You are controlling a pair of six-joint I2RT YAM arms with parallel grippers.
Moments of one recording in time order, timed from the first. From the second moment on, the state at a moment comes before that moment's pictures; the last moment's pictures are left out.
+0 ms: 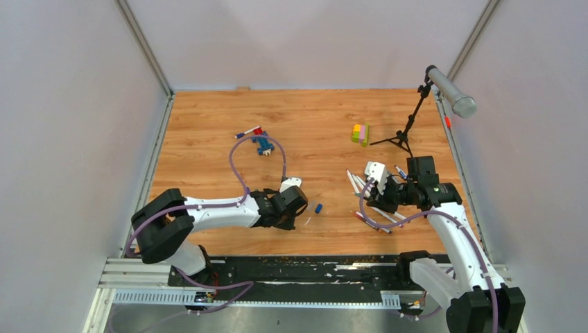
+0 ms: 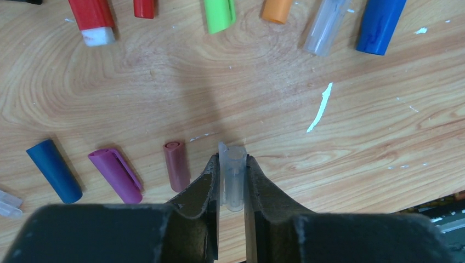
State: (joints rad) left arm -1.07 1.51 0.80 -0.39 -0.25 -0.75; right arm 0.11 0.92 0.75 -0.86 -0.71 -0.91
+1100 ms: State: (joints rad) left arm -1.07 1.43 0.81 -0.43 -0.26 -0.75; right arm 0.05 0.96 0.75 -0.90 -0.64 -0.93
